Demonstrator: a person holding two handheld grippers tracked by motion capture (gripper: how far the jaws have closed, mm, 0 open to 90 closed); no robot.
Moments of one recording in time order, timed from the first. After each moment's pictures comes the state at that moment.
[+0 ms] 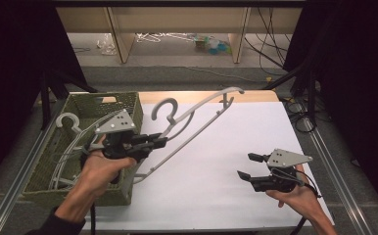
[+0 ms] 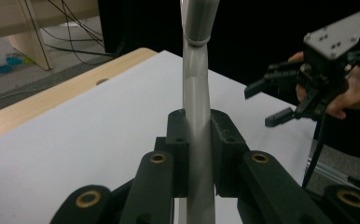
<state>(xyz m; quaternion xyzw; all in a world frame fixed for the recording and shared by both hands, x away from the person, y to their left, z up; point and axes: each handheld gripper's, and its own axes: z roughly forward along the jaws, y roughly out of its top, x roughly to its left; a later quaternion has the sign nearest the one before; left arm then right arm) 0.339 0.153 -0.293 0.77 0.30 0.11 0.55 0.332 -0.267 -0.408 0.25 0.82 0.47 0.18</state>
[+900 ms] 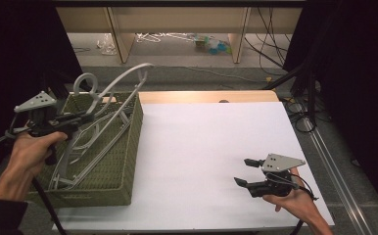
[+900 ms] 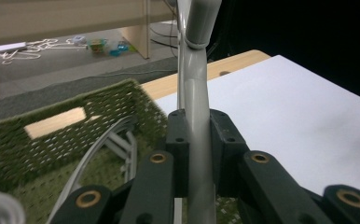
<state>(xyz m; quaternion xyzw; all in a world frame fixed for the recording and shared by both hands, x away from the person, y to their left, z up) 0.380 0.313 -0.302 0.72 0.43 0.21 0.50 0.328 -0.260 -0.419 0.24 0.84 0.46 0.16</state>
